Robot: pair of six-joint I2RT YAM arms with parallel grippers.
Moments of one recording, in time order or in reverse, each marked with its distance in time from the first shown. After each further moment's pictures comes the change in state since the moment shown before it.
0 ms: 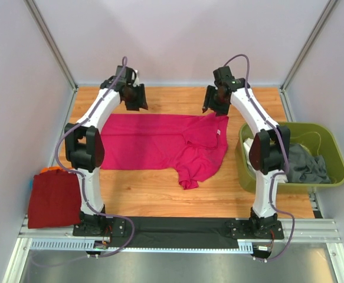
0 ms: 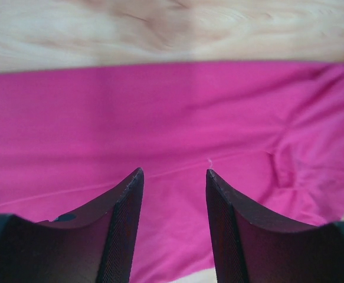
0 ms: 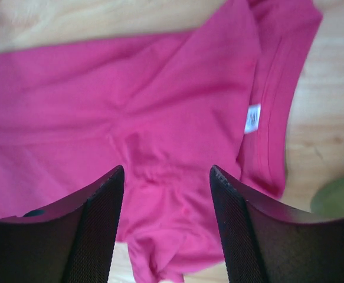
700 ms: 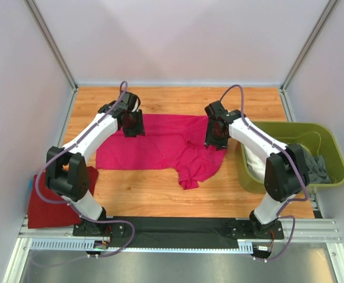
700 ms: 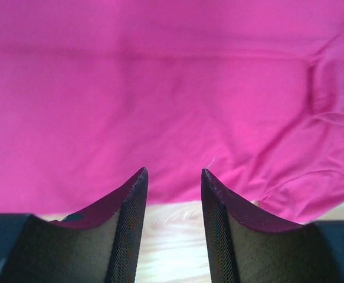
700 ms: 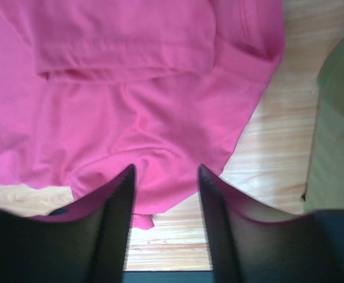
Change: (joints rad) left arm -0.144 -0.363 -0.488 0.028 -0.131 -0.151; right arm 0.171 -0.375 -0.639 0.066 0.146 0.146
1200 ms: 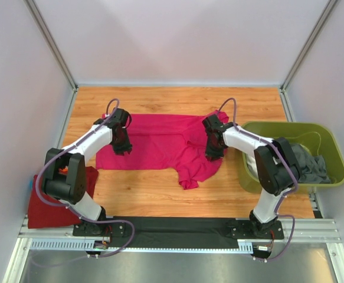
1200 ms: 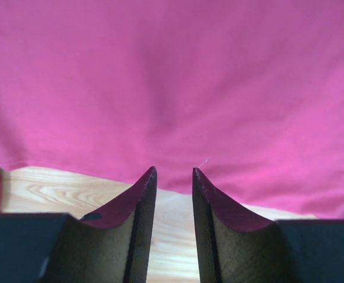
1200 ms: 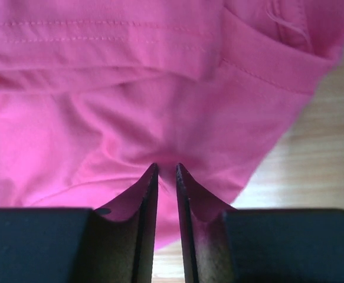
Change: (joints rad) left arm 0.084 -0.088 -0.323 0.010 -0.137 -0.110; right arm 0.023 0.042 -0.236 0.217 -0.027 0.027
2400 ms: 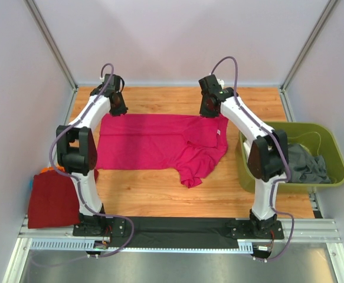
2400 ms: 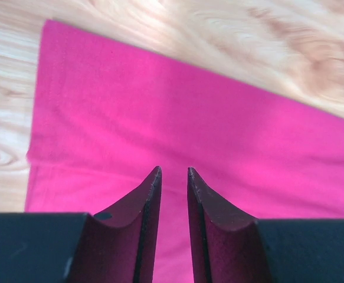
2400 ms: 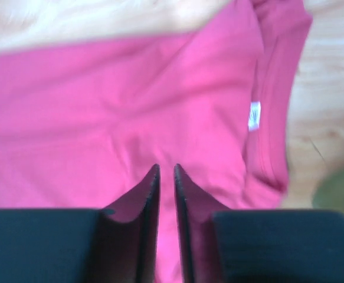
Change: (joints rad) left arm 0.134 0.335 0.583 0.060 -0.043 0.153; right arm -0.035 0.166 0.647 -0.158 0.126 -0.128
